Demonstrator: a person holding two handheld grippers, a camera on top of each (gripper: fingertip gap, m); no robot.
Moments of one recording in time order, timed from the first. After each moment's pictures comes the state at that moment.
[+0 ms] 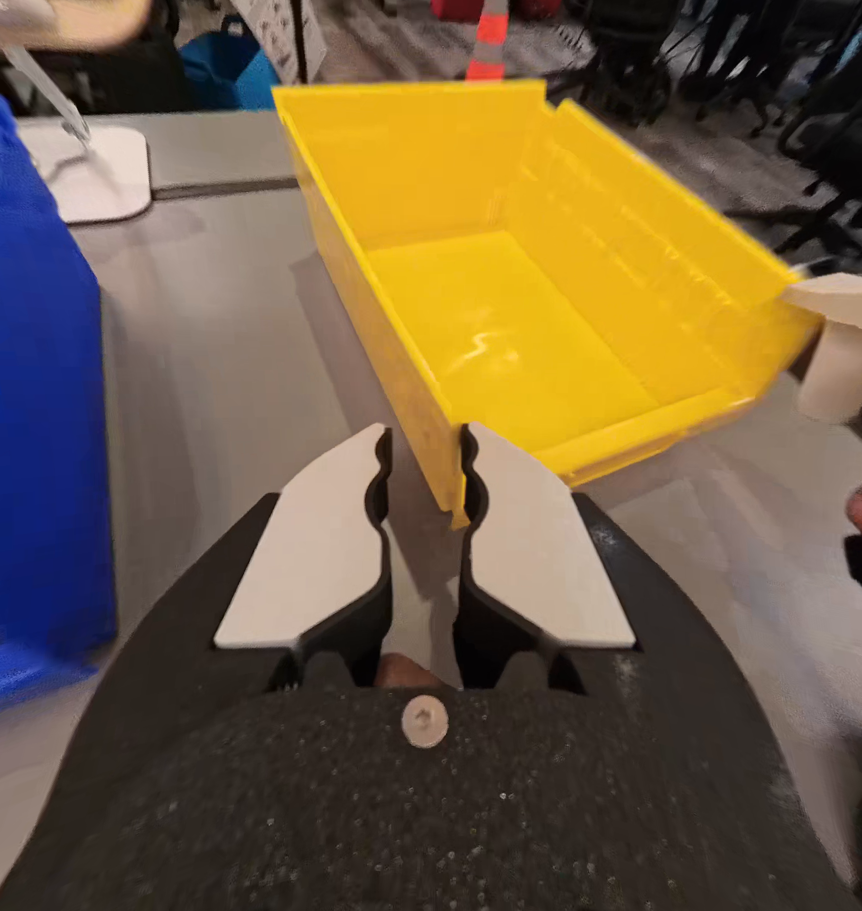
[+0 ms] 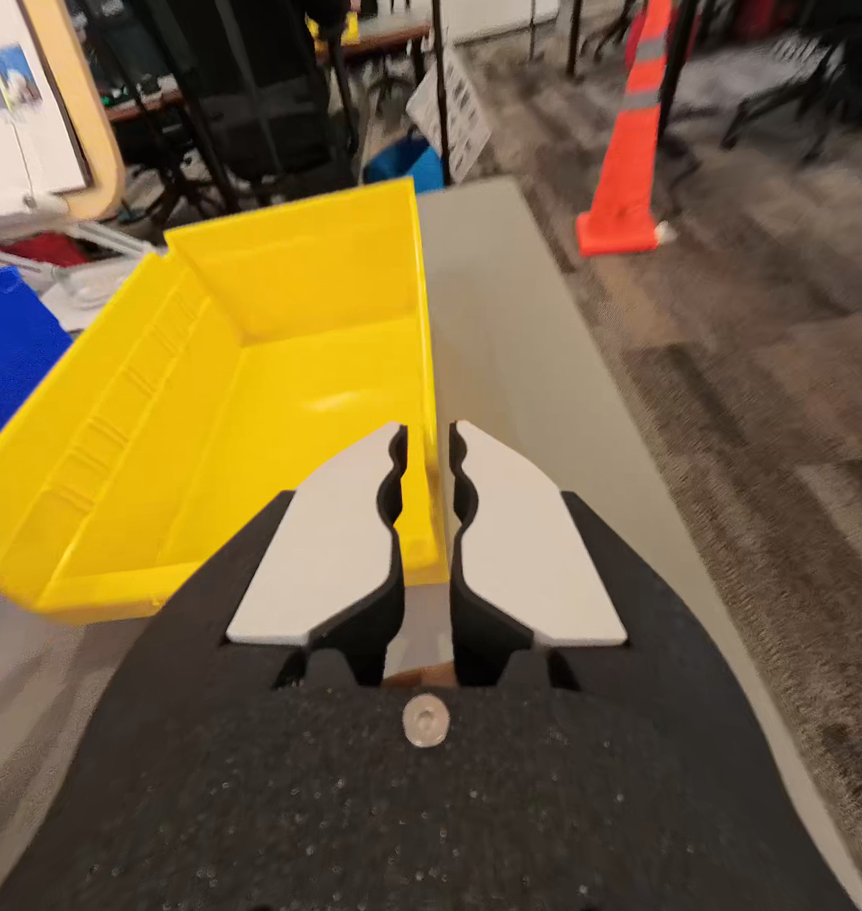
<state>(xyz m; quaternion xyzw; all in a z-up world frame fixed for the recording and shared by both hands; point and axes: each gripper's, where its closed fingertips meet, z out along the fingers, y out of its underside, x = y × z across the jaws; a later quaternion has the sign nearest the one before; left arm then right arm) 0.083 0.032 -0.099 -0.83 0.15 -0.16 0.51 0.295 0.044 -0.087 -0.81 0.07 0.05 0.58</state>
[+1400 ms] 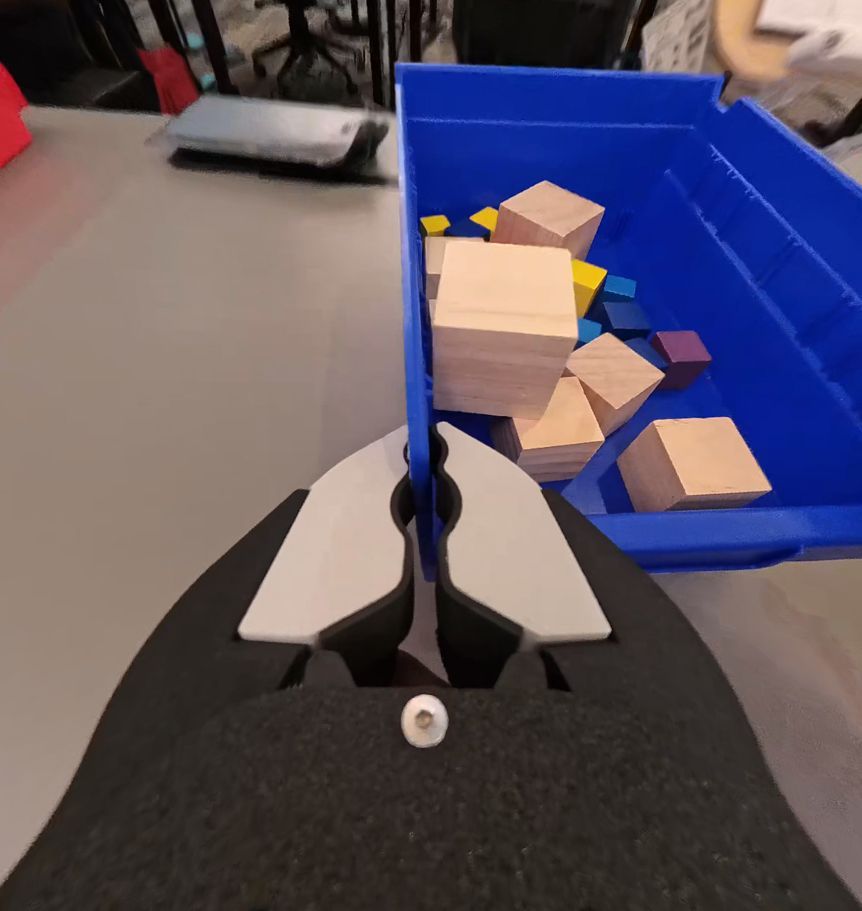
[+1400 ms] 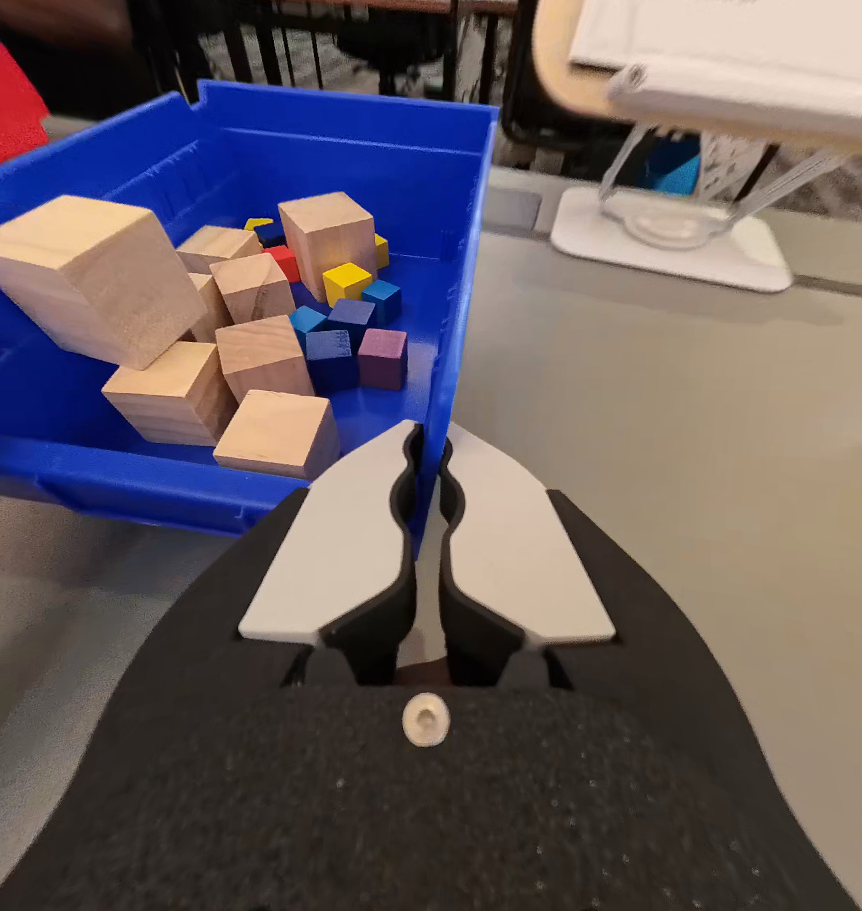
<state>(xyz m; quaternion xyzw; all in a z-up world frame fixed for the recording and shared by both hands) -0.481 0.052 -0.108 -0.85 -0.03 0.00 0.52 -0.287 0.066 -0.111 -0.82 -0.12 0.06 0.56</state>
